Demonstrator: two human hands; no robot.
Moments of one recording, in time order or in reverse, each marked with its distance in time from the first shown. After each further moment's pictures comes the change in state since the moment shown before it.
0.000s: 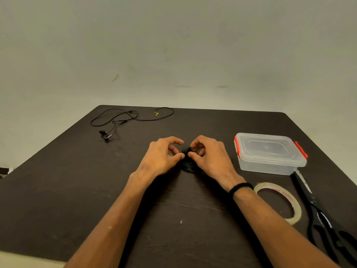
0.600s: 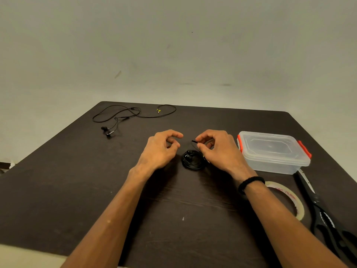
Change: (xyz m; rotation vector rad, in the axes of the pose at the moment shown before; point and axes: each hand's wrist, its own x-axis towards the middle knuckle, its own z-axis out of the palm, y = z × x) left_hand 0.005 -0.005 -0.006 -0.099 0.062 -0.035; right_hand 0.007 0.002 -0.022 0.059 -0.034 -0.001
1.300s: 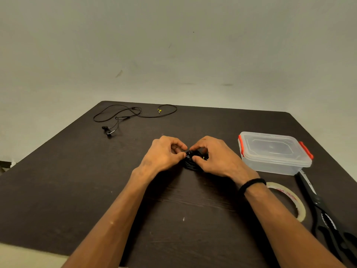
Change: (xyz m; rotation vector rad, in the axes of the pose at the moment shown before) left_hand -0.005 0.007 0.003 0.106 -0.105 -0.023; right_hand 0.000 0.003 0.006 -0.228 -0.253 -0.139
